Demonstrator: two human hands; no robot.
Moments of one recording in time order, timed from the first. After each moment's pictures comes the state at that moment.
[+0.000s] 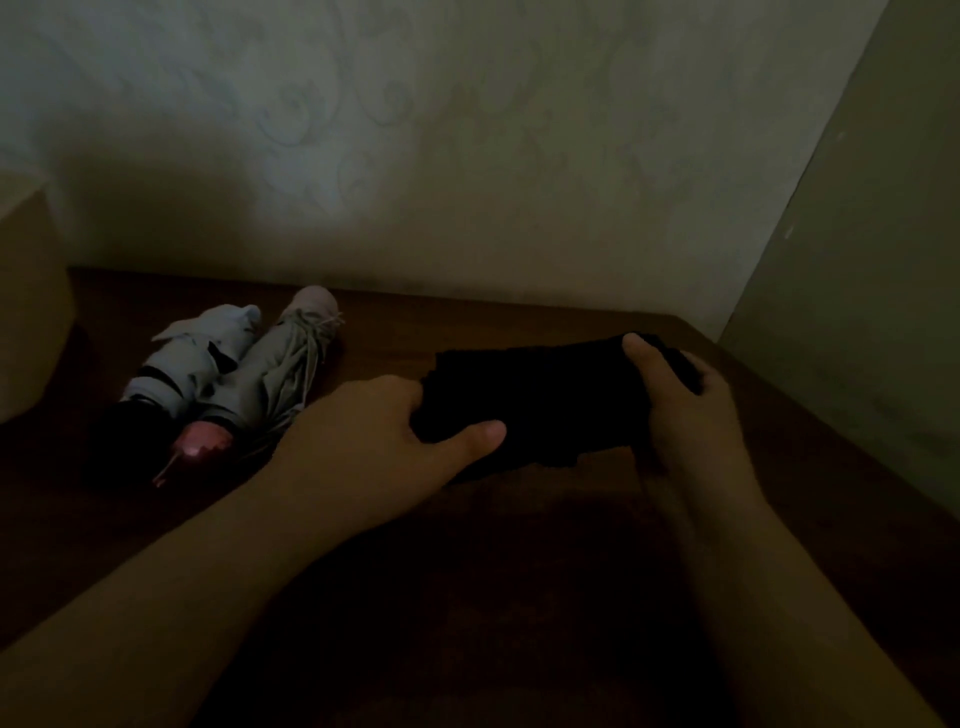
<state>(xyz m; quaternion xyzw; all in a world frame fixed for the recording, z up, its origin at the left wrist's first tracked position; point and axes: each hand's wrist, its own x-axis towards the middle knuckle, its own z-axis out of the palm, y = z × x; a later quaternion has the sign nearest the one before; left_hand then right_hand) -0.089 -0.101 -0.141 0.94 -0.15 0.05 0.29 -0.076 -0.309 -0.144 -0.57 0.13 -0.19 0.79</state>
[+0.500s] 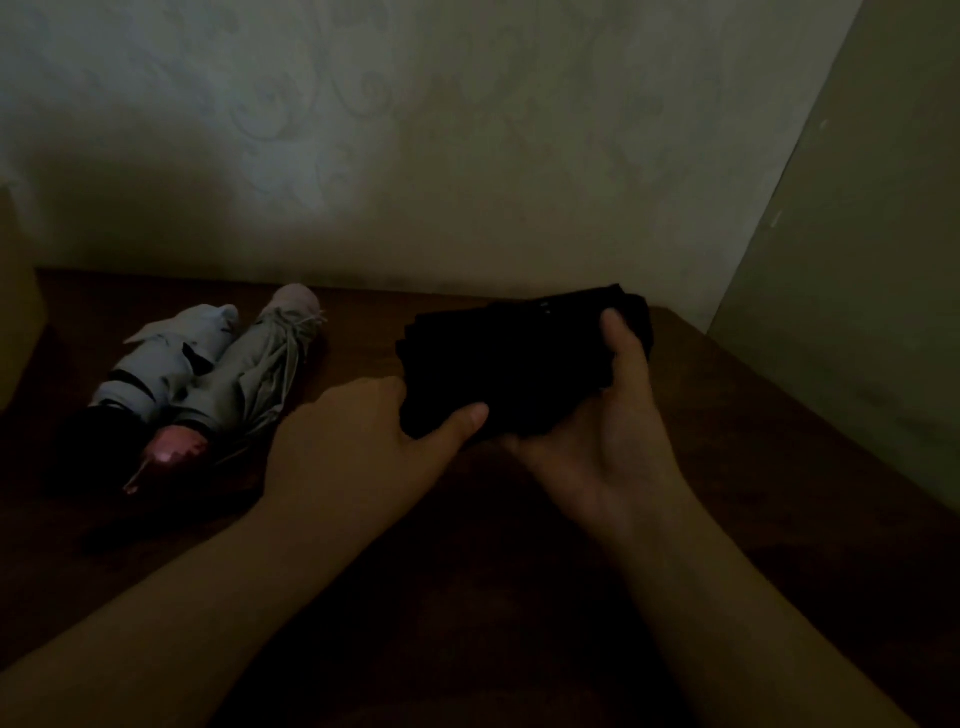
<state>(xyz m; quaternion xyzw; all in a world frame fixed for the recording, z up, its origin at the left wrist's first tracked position) -0.082 -0.116 -0.159 0.95 -0.08 0.20 0.22 -0.086 -0.272 -0.145 -0.36 0.01 0.06 0.93</state>
